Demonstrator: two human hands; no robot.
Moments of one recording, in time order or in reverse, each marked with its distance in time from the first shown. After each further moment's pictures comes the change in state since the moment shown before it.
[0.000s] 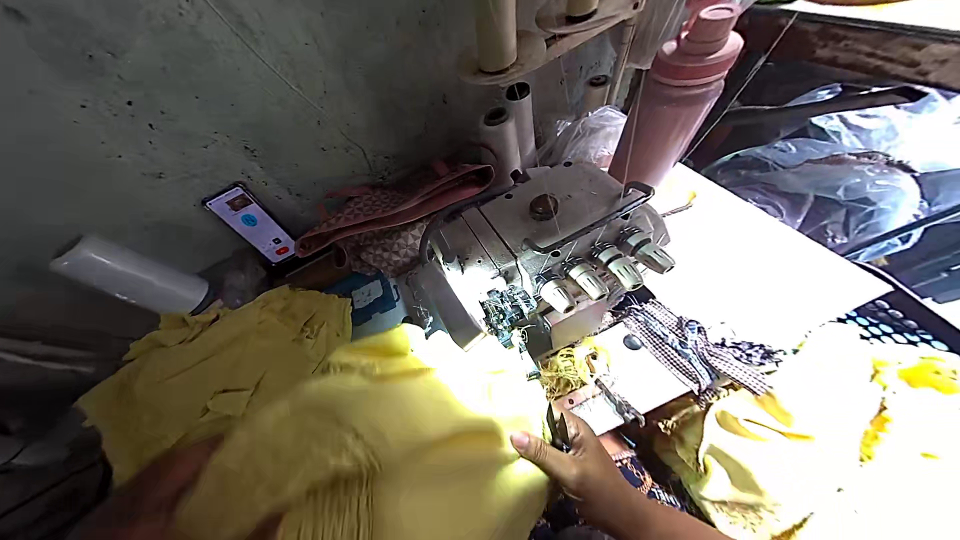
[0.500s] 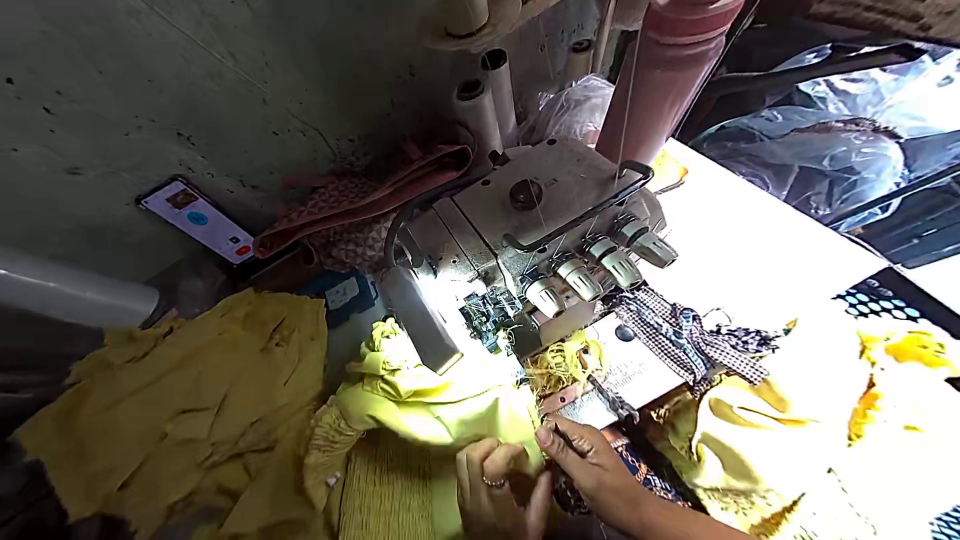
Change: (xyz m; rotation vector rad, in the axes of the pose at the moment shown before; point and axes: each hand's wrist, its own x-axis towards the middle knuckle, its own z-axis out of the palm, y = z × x) left_hand -0.050 0.117 0.254 -0.356 0.244 -0.039; right_hand -0.001 0.039 -0.048 -0.217 -0.090 -0.110
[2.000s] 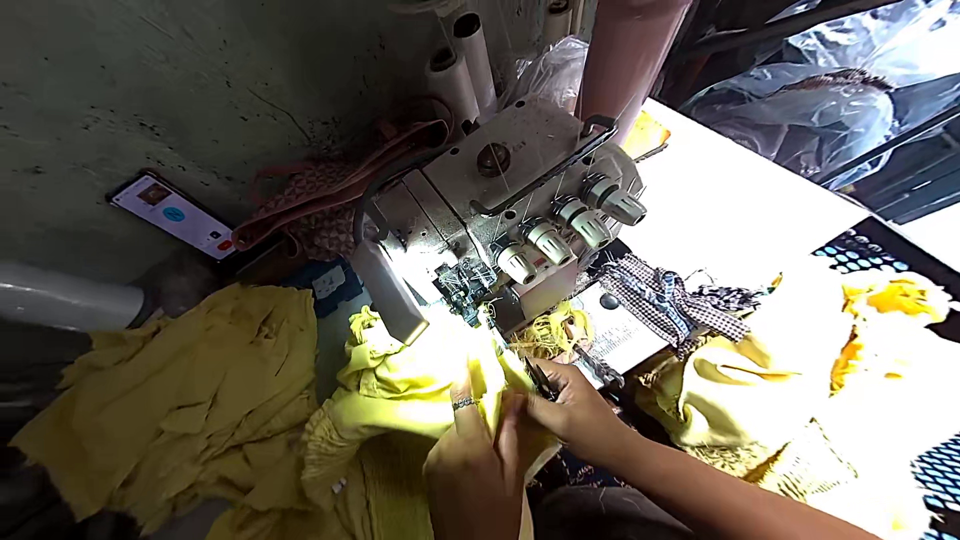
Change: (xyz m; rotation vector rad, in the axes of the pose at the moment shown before) left_hand 0.068 0.047 -0.037 0.270 -0.202 -0.120; right_hand 0.026 -0.044 0.005 0.033 0.061 0.039
